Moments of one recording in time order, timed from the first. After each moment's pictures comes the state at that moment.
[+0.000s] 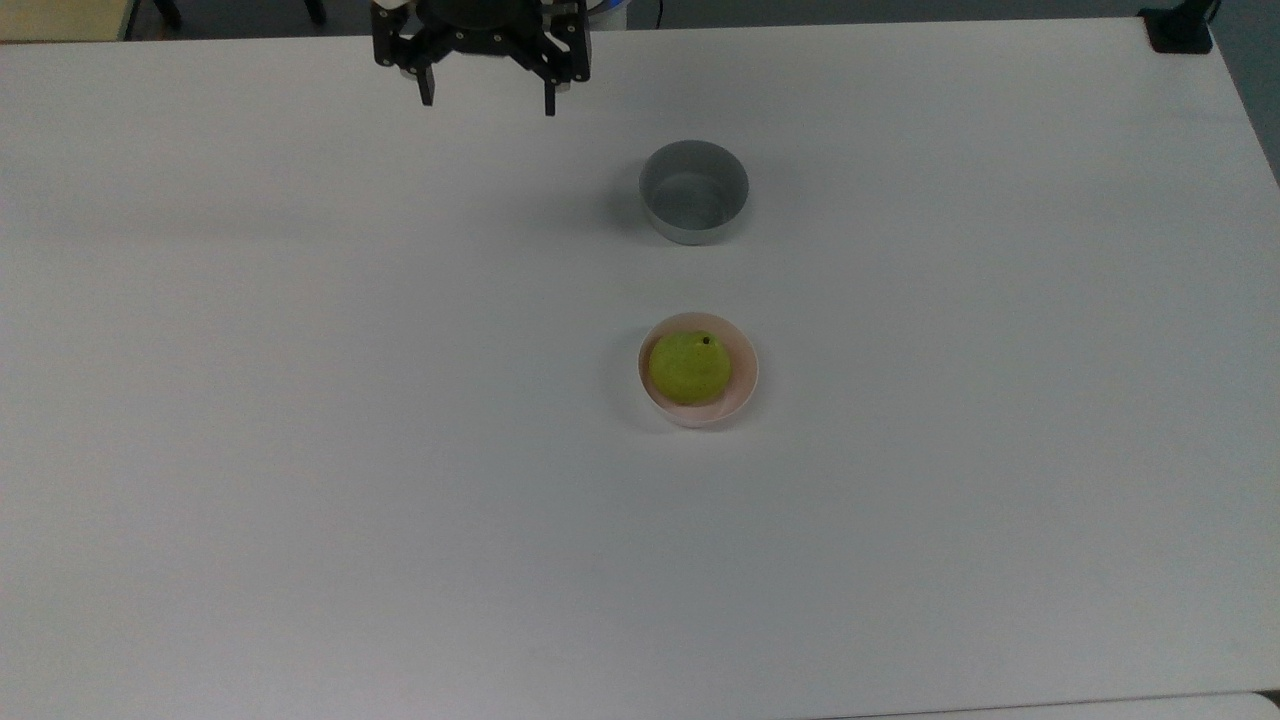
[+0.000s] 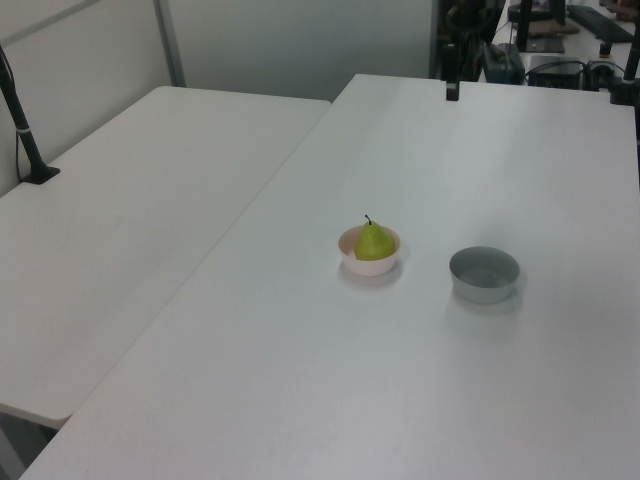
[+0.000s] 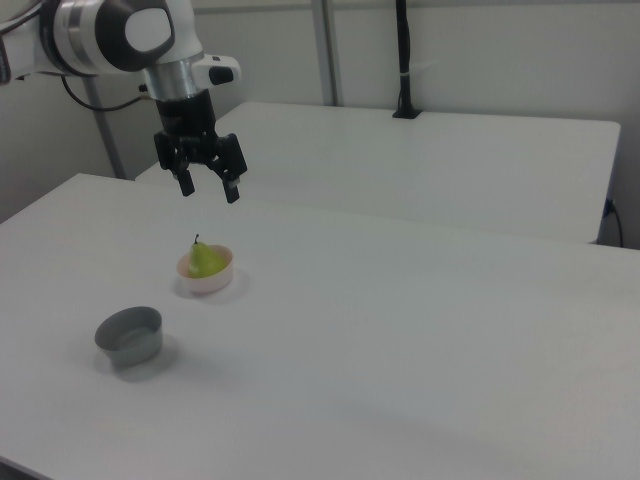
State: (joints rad) arm -0.06 0.10 0.09 -1.55 -0.08 1.63 0.05
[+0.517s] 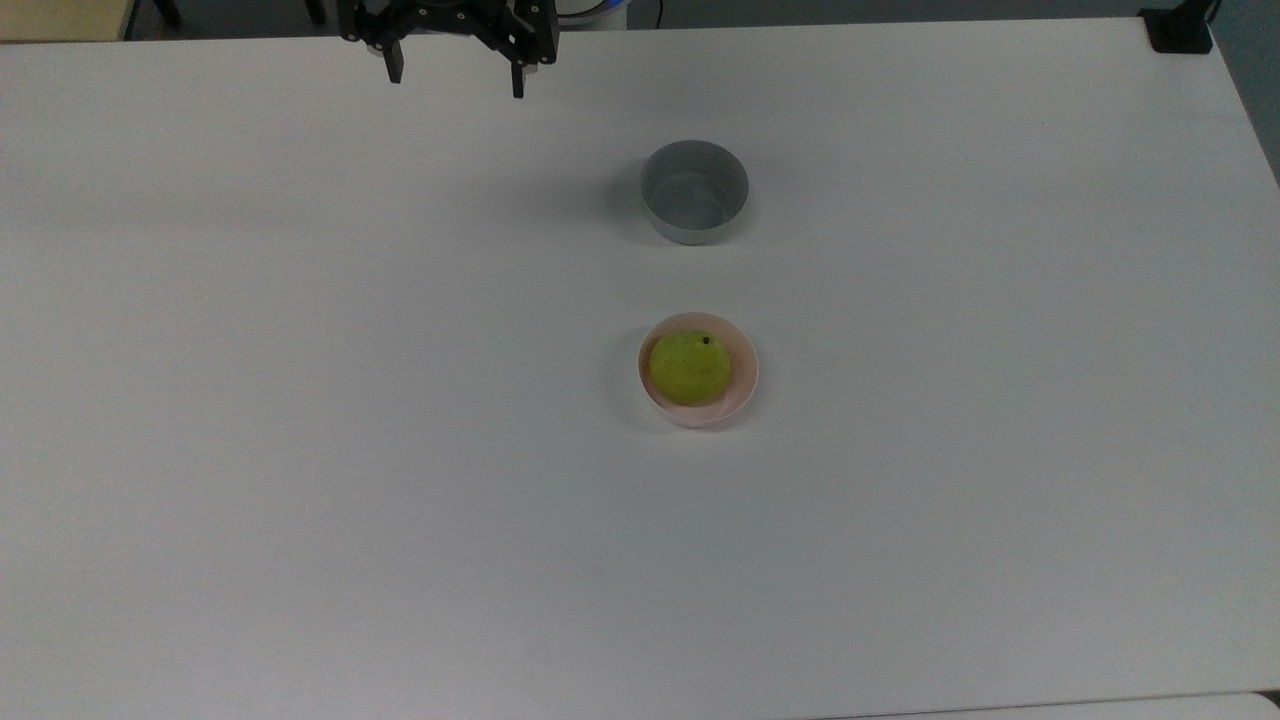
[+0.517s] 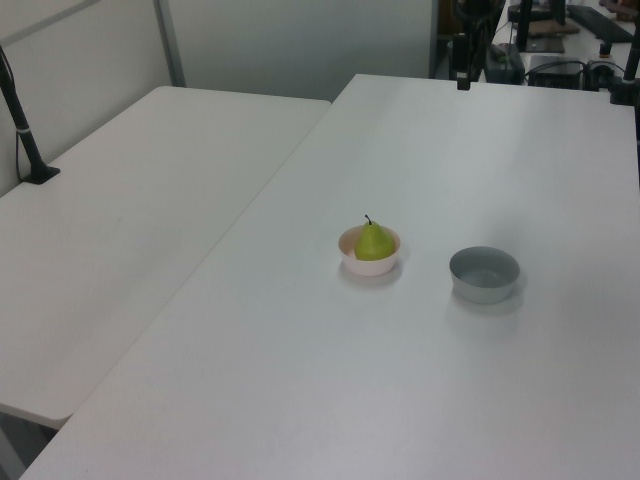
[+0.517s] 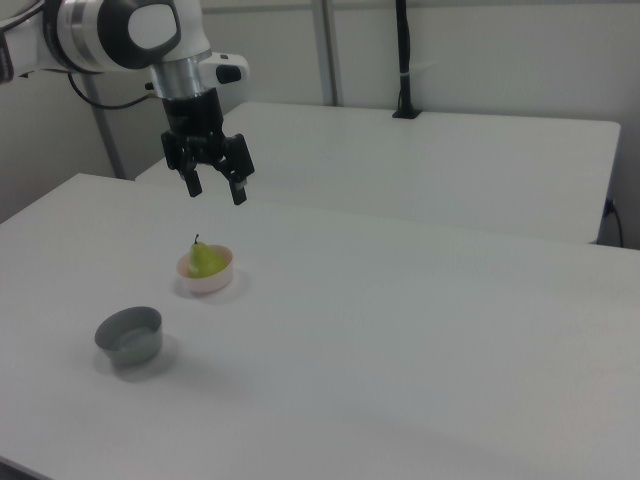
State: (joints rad) arm -0.07 0.08 0.06 -1.56 -0.08 1.61 0.05
